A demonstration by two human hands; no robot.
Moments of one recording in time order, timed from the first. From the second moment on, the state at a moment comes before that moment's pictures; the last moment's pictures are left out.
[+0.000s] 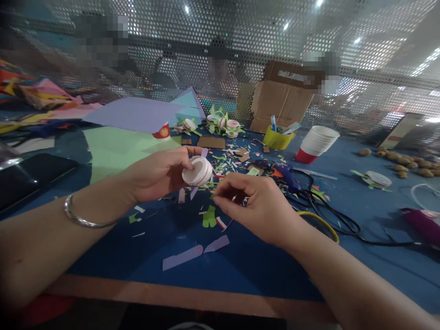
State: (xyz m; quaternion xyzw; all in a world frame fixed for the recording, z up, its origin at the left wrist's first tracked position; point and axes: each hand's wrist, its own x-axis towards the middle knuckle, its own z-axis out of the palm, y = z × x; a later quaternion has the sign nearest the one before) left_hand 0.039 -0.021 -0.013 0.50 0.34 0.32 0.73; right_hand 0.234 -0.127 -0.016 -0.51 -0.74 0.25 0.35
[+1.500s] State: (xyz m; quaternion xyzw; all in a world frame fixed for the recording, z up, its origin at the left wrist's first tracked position) left_hand 0.048 -0.043 -0.007 0.45 0.29 0.33 0.78; right_hand 0.234 -0.125 -0.017 -0.61 -0.72 0.17 0.30
